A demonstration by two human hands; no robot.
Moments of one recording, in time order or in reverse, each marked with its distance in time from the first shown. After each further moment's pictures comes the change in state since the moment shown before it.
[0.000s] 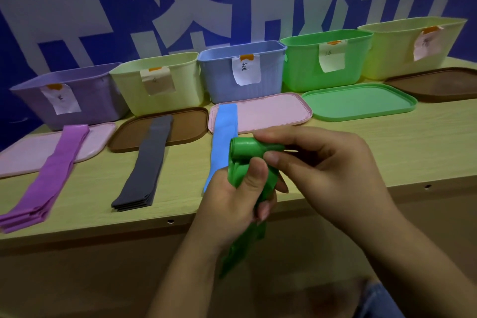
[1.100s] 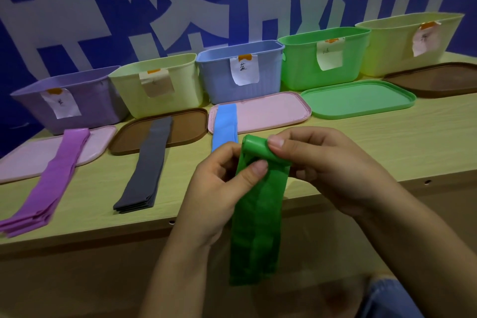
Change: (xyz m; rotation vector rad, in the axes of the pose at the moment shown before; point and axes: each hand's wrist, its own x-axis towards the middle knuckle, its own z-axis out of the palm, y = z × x) left_hand 0.004 0.010 -0.012 -0.022 0.116 0.011; right_hand 0.014 0.006 -0.010 0.459 -0.255 0.487
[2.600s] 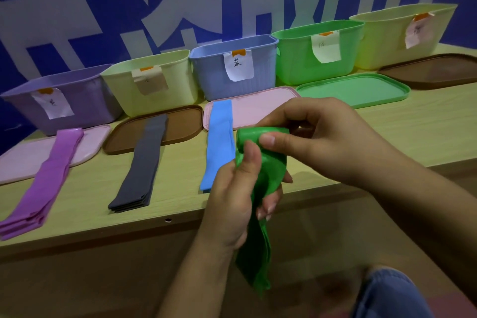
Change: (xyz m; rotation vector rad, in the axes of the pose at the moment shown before) left_hand -0.006 -0.013 0.026 -0.183 -0.119 -0.093; right_hand 0.007 -0.017 -0.009 -0.745 0.113 -0.298
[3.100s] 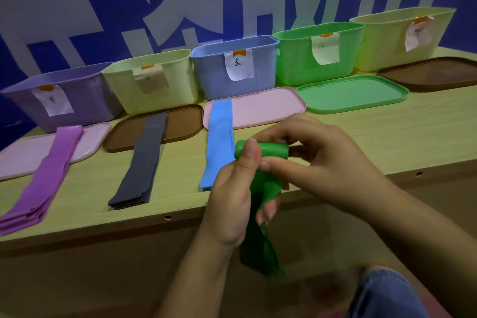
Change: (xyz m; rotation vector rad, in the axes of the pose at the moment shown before) left_hand 0.000 -0.001 0.001 0.019 0.040 -0.002; right_hand -0.021 0.009 0.014 0.082 0.008 -0.095
